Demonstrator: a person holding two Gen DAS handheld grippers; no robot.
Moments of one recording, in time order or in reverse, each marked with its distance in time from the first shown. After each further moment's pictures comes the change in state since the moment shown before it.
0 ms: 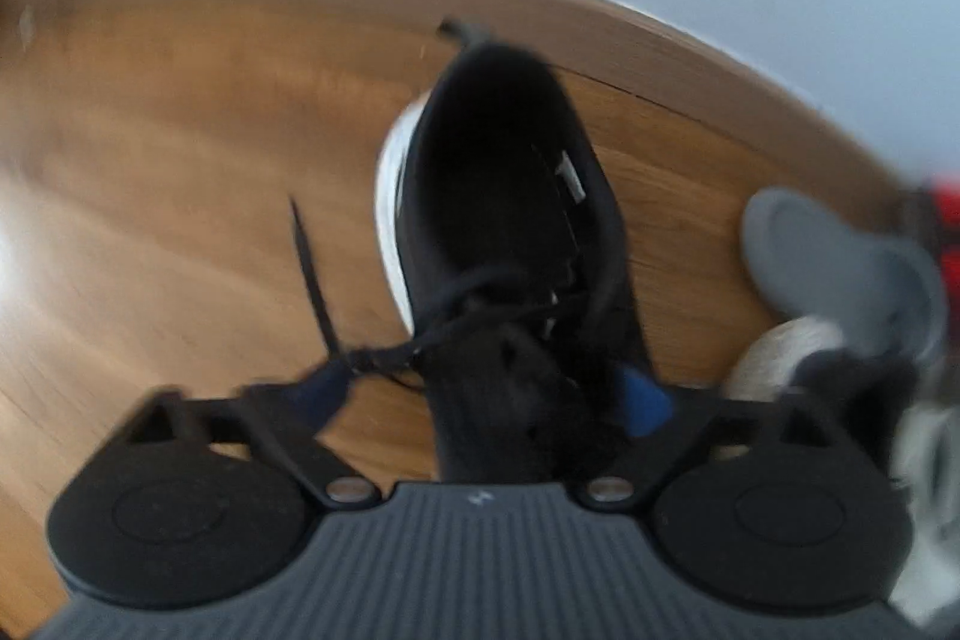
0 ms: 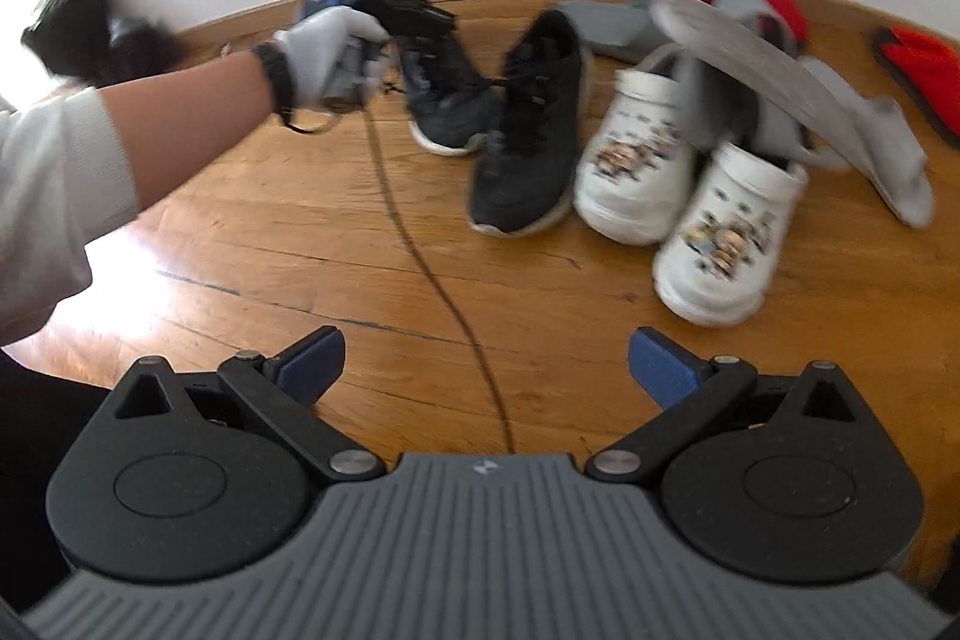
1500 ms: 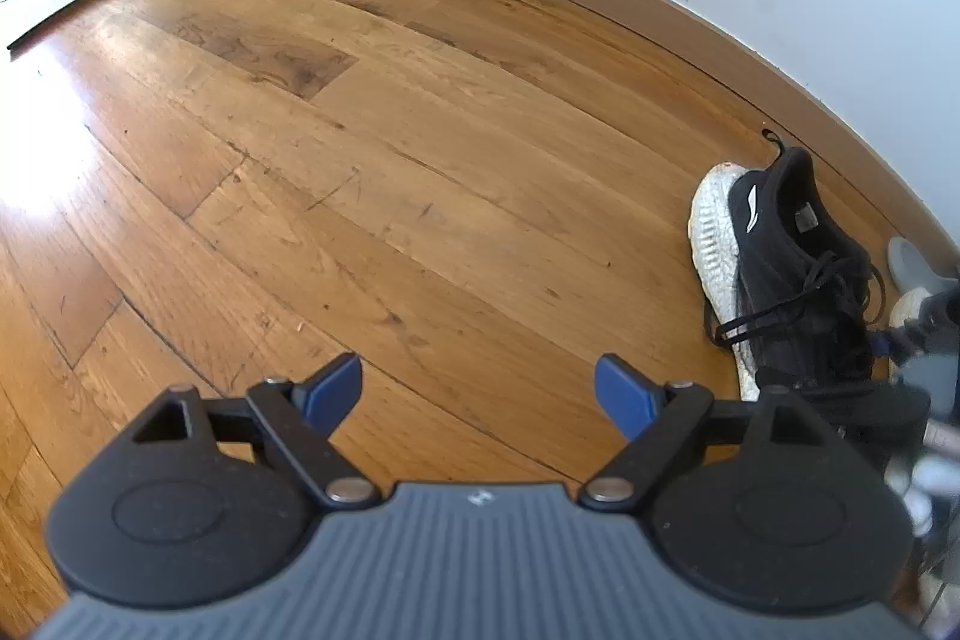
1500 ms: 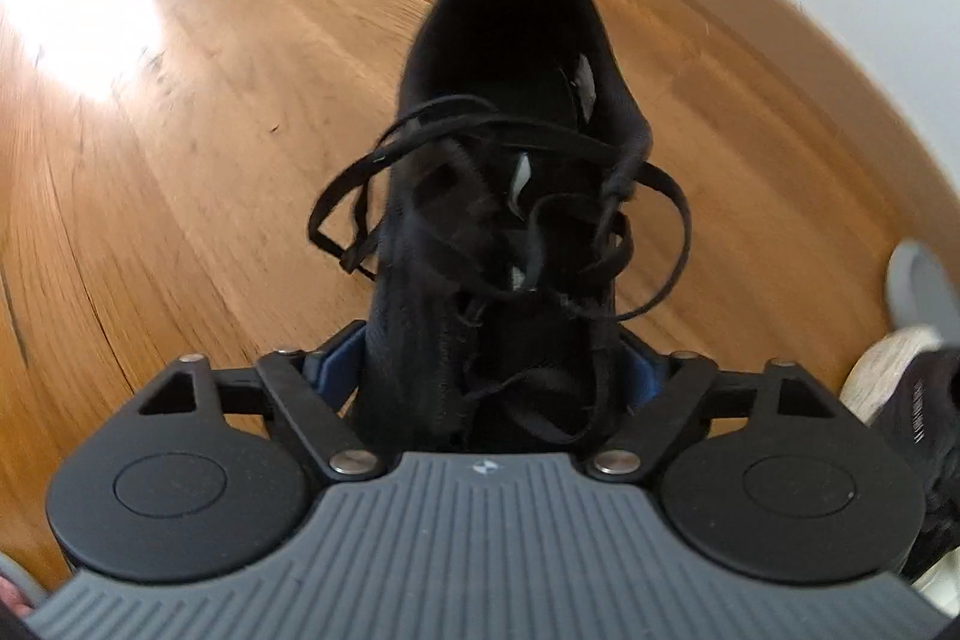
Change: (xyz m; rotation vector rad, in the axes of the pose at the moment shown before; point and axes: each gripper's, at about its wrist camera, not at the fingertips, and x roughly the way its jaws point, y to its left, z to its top) left arm -0.180 0.253 -0.130 -0.175 -0.181 0.184; right arm 0.365 0.159 0.113 -0.654 0.023 -0.066
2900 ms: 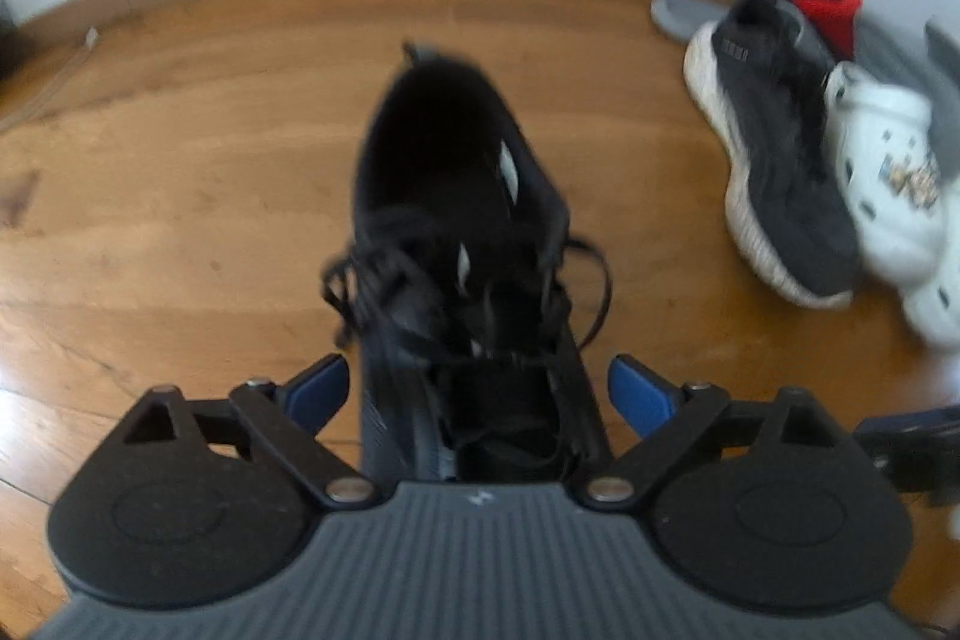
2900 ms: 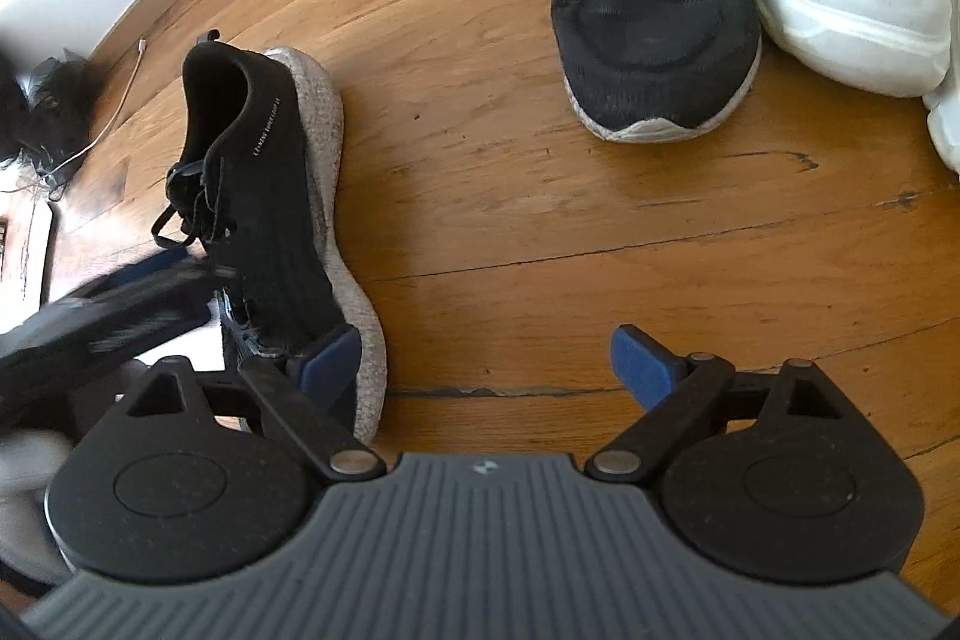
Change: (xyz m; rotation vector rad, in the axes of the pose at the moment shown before) left arm 0.048 -0.130 -0.091 0.555 0.061 -0.205; right arm -0.117 -0.046 -0.199 1.006 0.107 0.199
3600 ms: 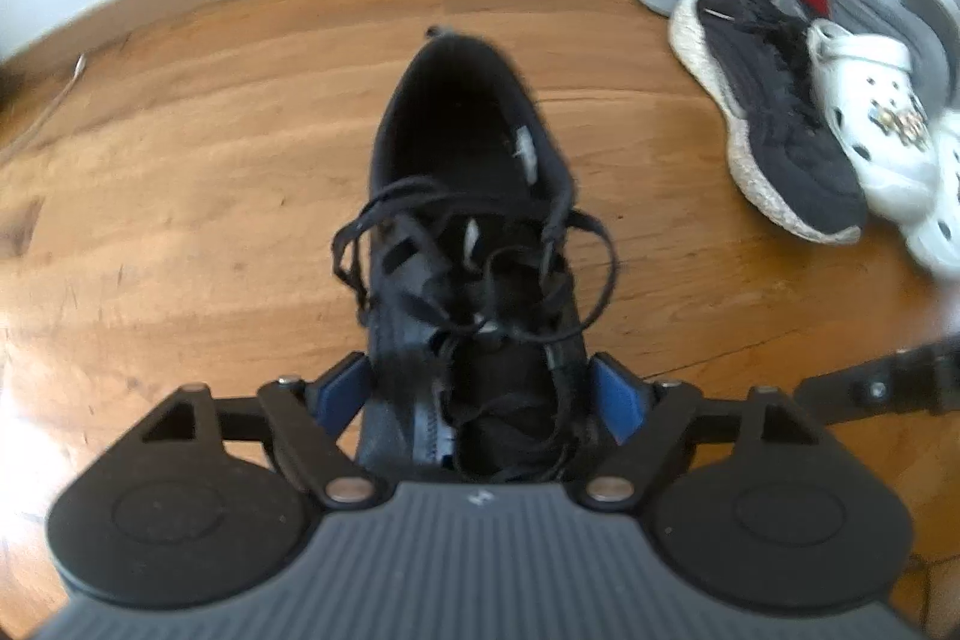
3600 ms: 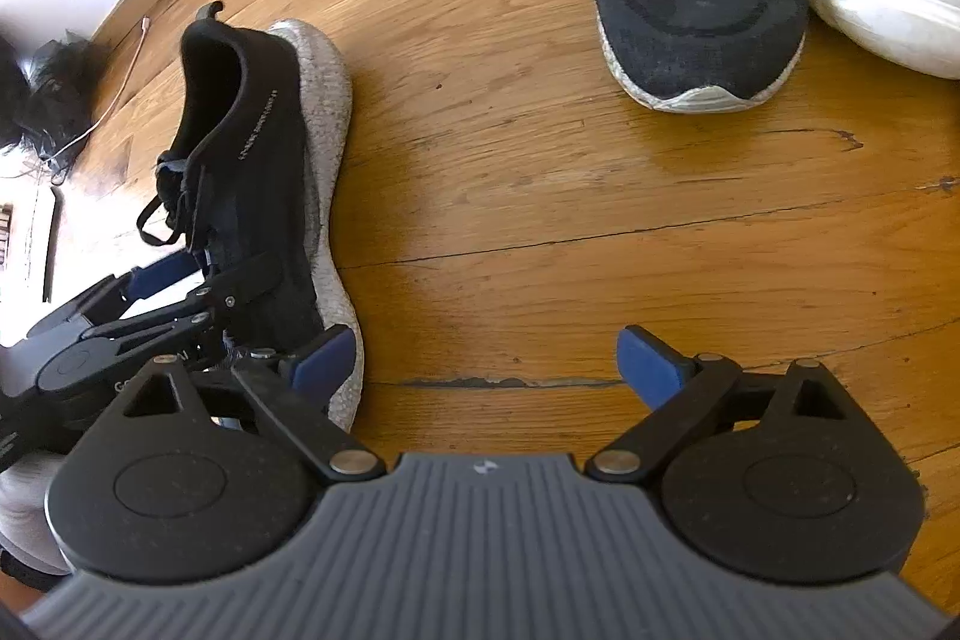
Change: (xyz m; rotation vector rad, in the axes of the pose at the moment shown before) left arm -0.015 0.012 -0.006 0.147 -0.030 0.014; right arm 0.023 0.014 -0.002 -0.003 0.048 0.011
